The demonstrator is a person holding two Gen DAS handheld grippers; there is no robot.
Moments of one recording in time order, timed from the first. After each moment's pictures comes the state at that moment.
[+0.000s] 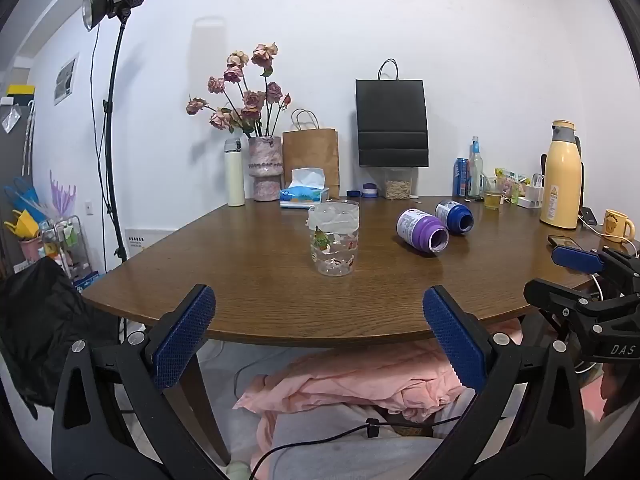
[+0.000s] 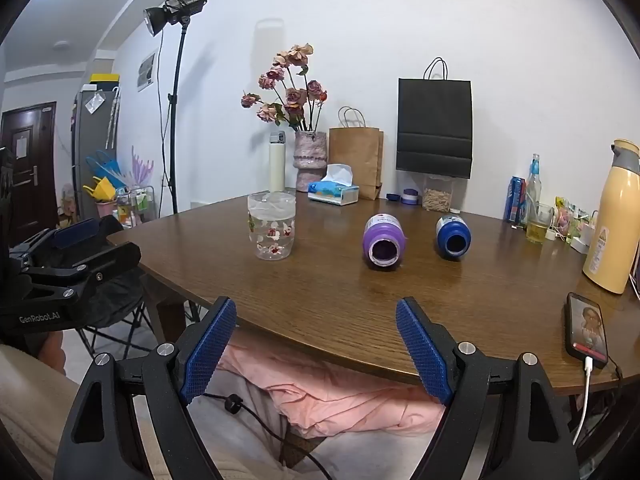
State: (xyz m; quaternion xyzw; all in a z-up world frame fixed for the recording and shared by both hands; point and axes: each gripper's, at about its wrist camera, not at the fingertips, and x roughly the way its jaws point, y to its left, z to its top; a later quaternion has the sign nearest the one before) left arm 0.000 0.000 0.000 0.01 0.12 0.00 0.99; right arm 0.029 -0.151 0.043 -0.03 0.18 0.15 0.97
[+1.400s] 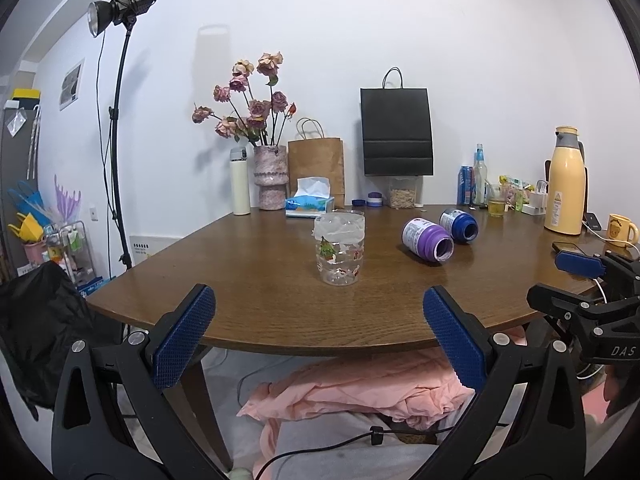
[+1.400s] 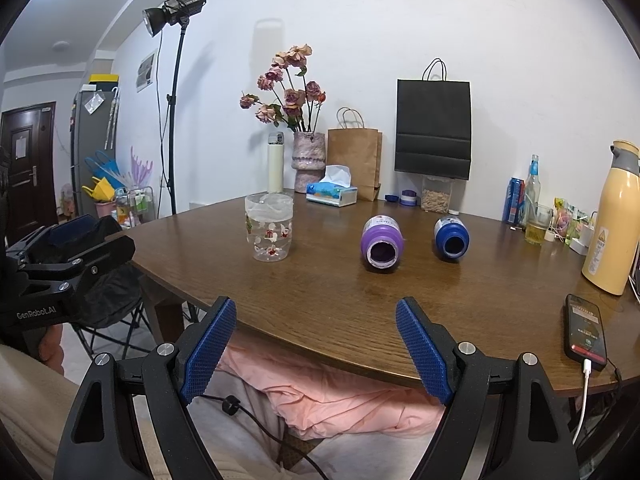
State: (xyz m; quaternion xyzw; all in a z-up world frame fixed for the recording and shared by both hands) left arm -0.001 -0.001 0.003 0.01 0.10 0.01 0.99; right arm 0.036 -0.161 0.046 -0.04 0.18 0.15 0.97
